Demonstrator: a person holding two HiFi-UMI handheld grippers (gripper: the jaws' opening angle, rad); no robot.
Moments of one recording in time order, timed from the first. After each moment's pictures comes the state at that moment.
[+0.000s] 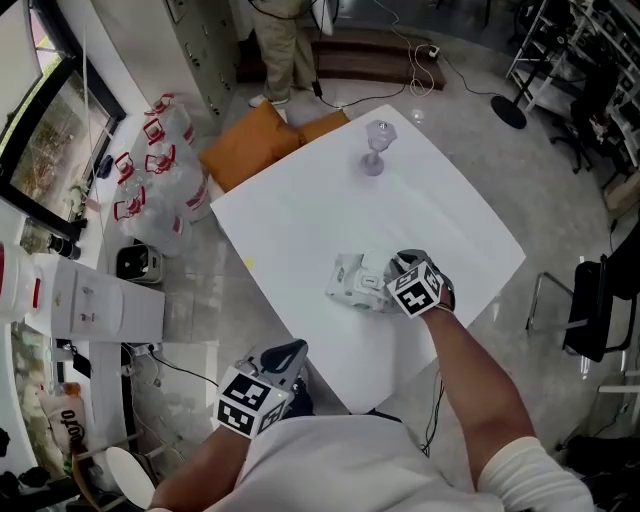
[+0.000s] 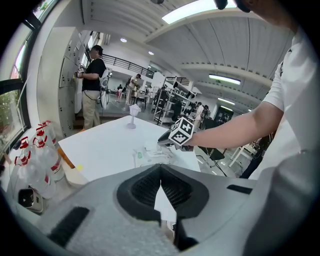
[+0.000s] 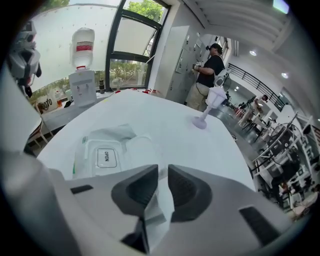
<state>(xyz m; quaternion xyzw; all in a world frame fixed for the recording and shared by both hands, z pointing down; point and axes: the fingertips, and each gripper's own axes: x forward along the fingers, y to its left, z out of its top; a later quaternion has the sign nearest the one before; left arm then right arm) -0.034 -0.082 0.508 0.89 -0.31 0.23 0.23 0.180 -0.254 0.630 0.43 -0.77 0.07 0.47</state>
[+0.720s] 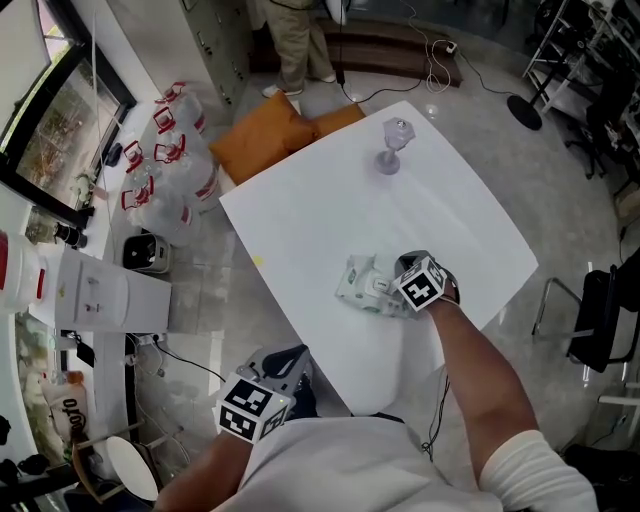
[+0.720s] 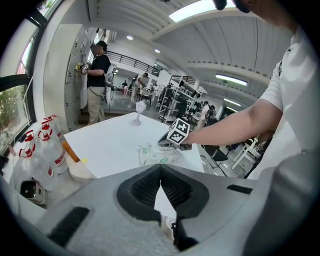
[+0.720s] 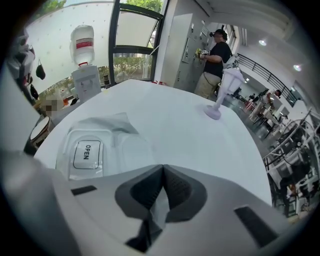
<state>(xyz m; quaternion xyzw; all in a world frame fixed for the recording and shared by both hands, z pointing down) -0.048 -0.084 0.520 0.88 -0.33 0.24 0.25 0.172 -0.271 0.673 0.38 -0.77 0.11 0.50</state>
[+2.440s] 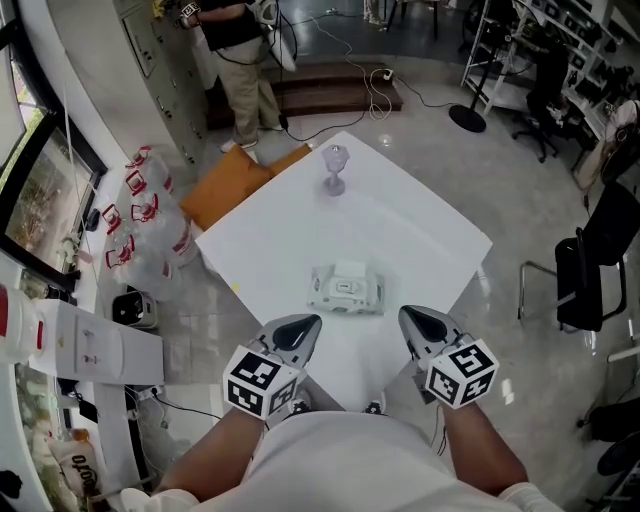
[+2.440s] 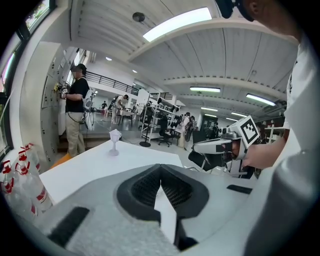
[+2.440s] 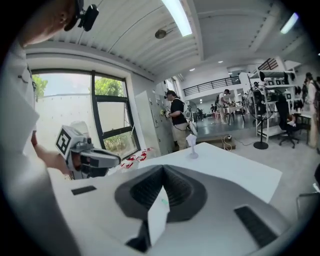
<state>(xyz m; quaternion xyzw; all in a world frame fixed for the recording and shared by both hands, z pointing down) 0.033 -0.099 0.429 0.94 -0.26 0.15 0.15 0.177 -0.071 0.411 0.54 -0.81 0.18 0.09</state>
